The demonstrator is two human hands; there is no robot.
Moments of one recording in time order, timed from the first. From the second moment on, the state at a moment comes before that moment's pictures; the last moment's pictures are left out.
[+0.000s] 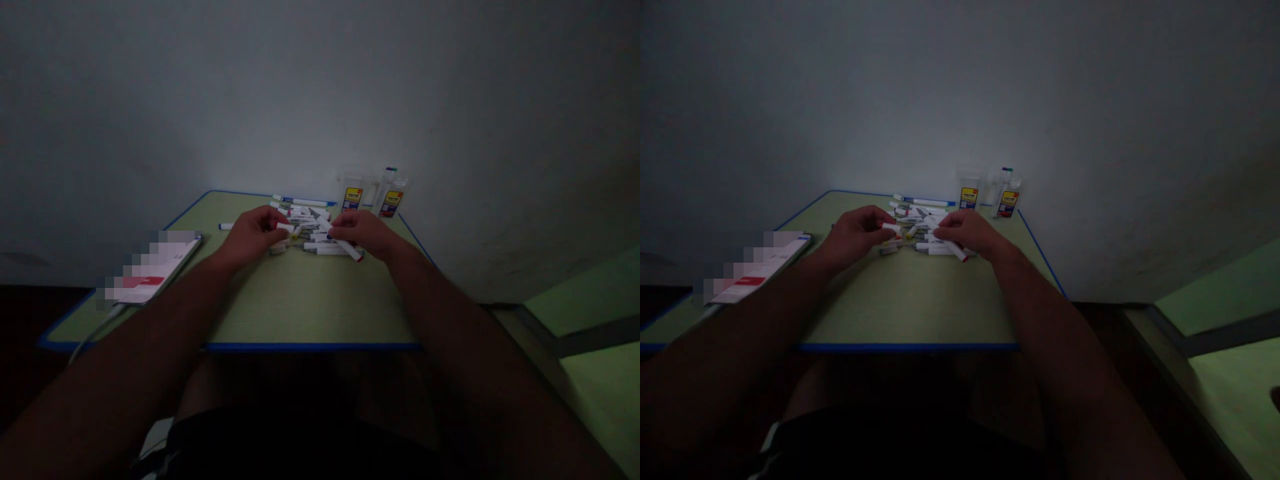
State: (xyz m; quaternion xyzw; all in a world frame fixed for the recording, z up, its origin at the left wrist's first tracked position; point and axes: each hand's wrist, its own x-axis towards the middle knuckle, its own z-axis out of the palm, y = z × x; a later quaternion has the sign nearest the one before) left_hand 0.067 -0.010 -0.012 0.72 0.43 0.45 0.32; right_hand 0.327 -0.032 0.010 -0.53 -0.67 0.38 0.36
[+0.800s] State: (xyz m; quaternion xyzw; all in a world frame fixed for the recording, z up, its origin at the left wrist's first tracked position) left_hand 0.069 -0.015 -0.006 0.66 0.38 0.48 0.43; right_hand 0.327 -0.035 0.011 -0.51 -0.74 0.35 0.26
